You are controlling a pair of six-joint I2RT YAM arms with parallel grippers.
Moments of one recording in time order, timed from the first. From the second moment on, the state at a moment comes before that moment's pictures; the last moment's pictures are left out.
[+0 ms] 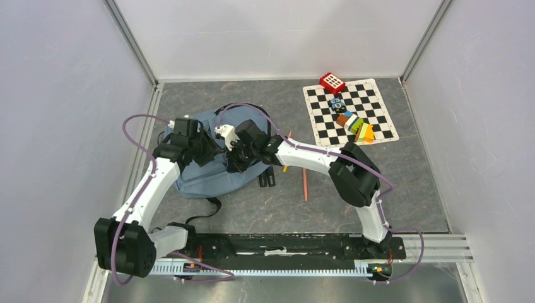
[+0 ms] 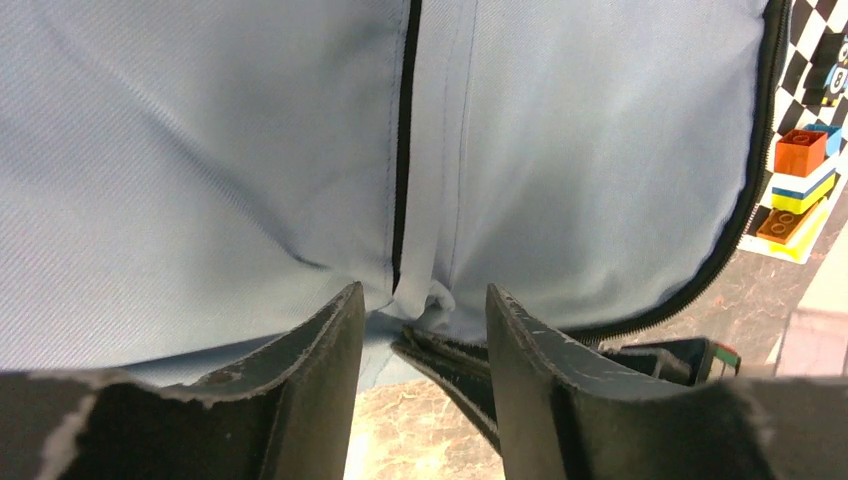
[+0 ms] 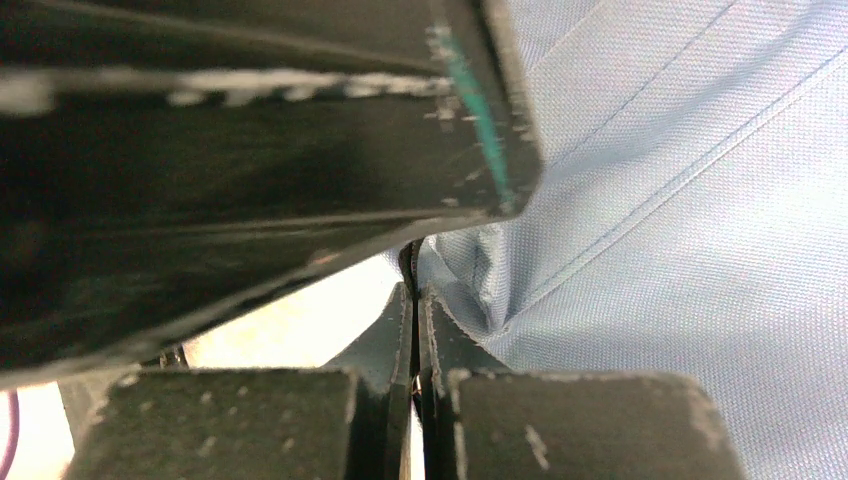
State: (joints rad) left arm -0.19 1.14 0.89 -0.63 0.05 -0.78; right arm 0.96 2.06 1.56 -0.19 -0.37 0.07
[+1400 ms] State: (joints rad) left arm -0.06 1.10 0.86 -0.51 0.11 -0.49; right arm 0.79 1.73 1.31 -0.10 -0.19 0.09
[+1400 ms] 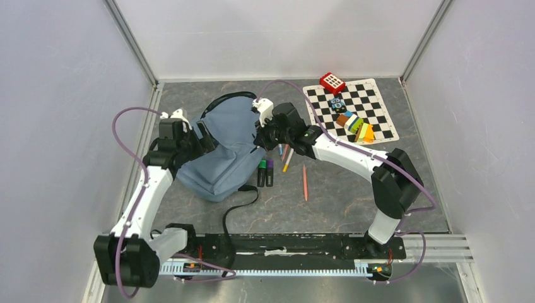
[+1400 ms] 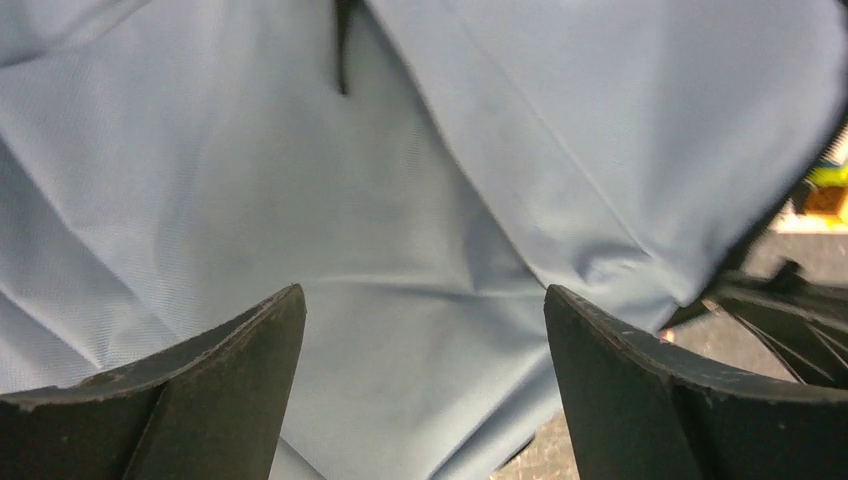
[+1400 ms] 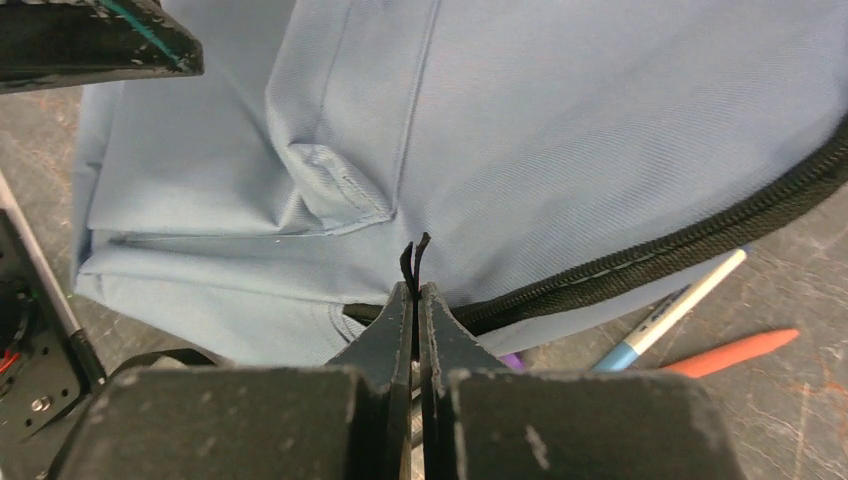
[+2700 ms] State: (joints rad) left arm -0.63 1.14 0.74 -0.26 -0.20 -0.24; right arm 0.77 1.78 1.37 -0.10 -0.22 0.15
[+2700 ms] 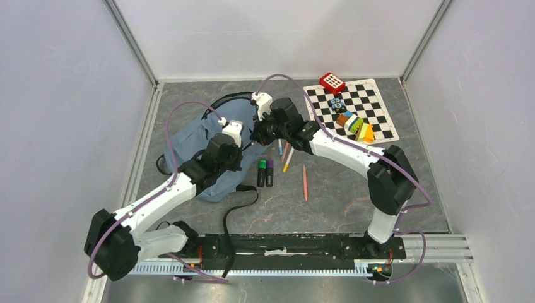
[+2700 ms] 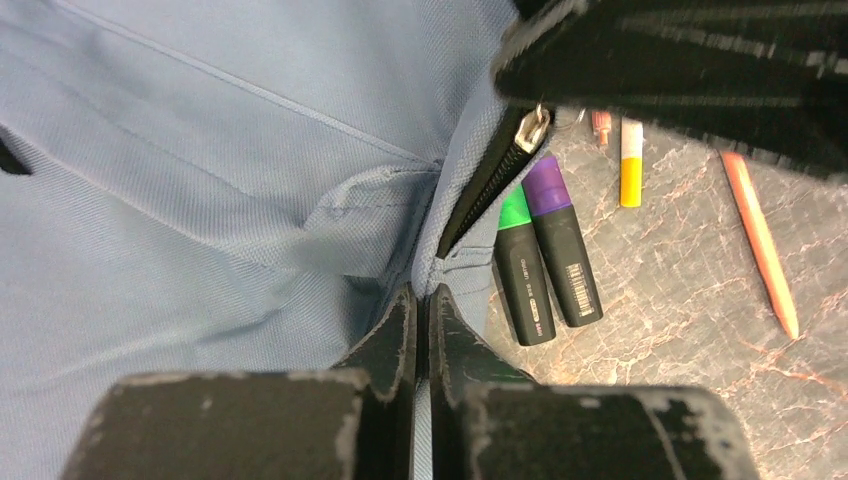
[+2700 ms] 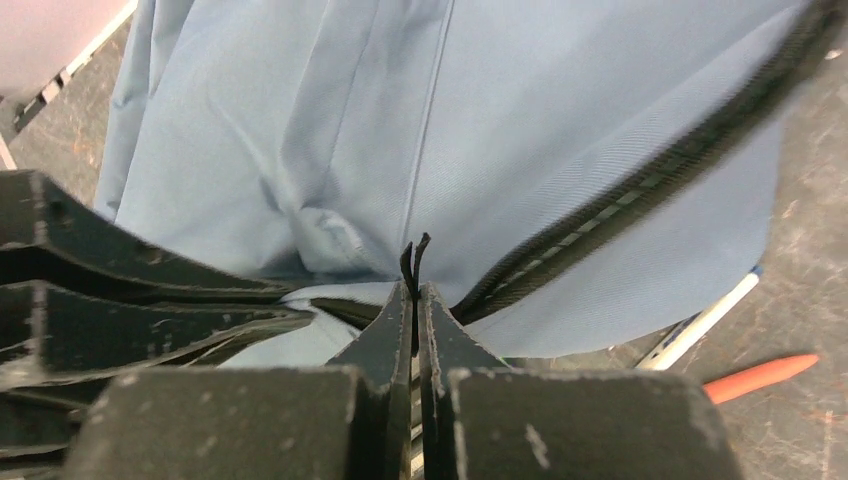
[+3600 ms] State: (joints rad) left arm -0.62 0.96 0.79 -0.58 -0.36 -0.39; right arm 0.59 1.93 1.57 -0.02 -0.27 0.16
